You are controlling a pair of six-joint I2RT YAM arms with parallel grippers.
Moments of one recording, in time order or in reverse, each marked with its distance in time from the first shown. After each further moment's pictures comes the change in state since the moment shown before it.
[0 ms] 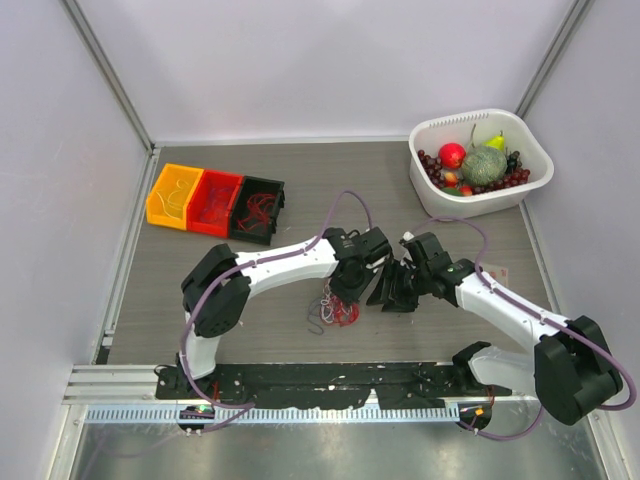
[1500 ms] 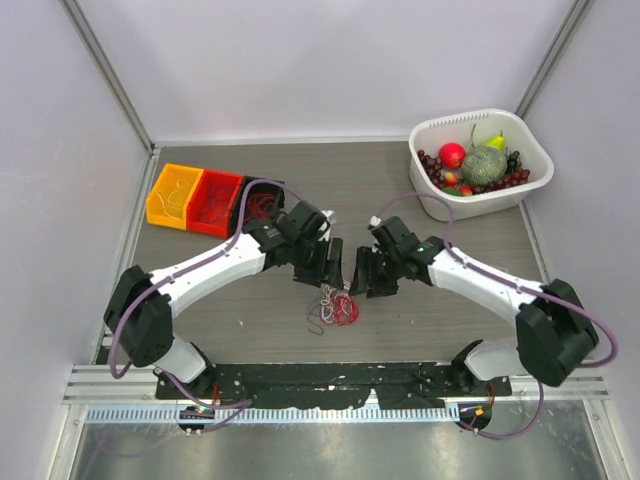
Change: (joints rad) left arm 0.244 -0.440 -0.357 0.227 0.232 -0.250; right arm 0.187 0.256 0.279 -0.077 0.158 -0.098
